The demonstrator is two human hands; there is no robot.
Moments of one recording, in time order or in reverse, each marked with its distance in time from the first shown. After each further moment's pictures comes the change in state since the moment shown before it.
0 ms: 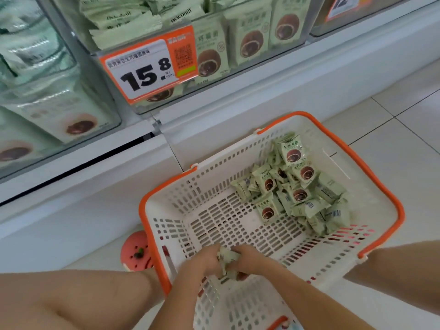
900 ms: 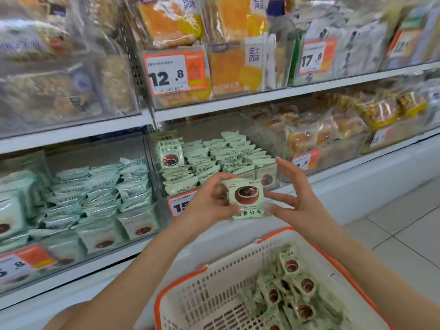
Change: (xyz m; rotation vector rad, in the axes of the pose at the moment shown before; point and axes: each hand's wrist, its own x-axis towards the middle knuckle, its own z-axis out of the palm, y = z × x) left_hand -0.256 0.176 -0.200 -0.668 0.704 0.938; right_hand -0.277 -0.157 -0.203 0.306 0.646 -1.220
